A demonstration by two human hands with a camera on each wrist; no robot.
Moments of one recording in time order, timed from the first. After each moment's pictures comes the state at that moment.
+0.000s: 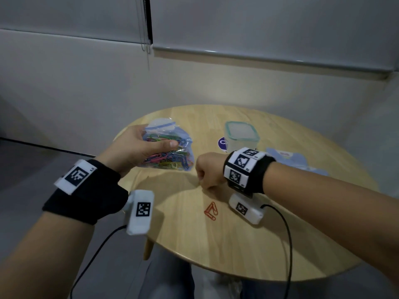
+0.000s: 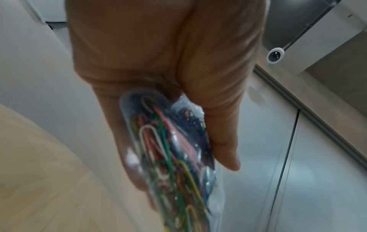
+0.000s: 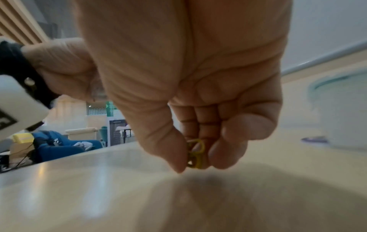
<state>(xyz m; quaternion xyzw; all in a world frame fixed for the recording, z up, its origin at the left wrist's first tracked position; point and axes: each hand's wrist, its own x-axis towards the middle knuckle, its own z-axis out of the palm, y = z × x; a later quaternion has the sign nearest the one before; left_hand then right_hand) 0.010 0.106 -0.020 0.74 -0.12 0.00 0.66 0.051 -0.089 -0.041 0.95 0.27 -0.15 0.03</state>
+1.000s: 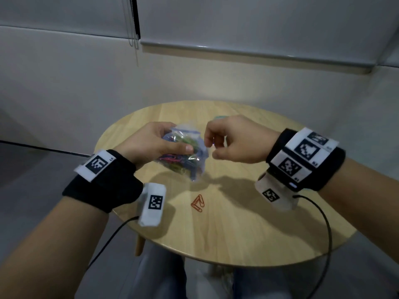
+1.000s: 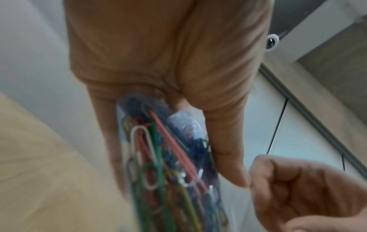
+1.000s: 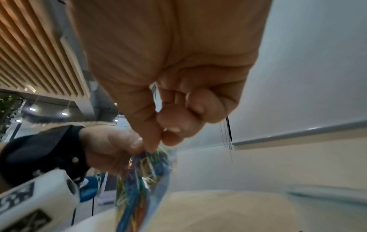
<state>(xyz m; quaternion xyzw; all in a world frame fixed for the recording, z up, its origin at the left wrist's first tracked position) 0.014 0.054 -0.015 0.77 -0.15 -0.07 0.62 0.001 -0.160 0.037 0.94 0.30 0.00 -0.16</state>
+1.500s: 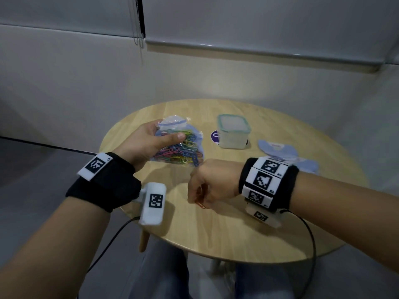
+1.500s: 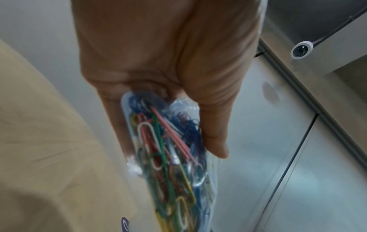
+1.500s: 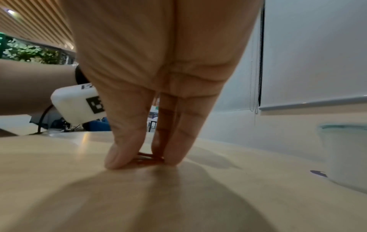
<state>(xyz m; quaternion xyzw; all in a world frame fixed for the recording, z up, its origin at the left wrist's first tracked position) 0.008 0.066 -0.025 0.71 -0.10 -0.03 0.69 -0.010 -0.122 -0.025 0.88 0.43 -0.19 -0.06</state>
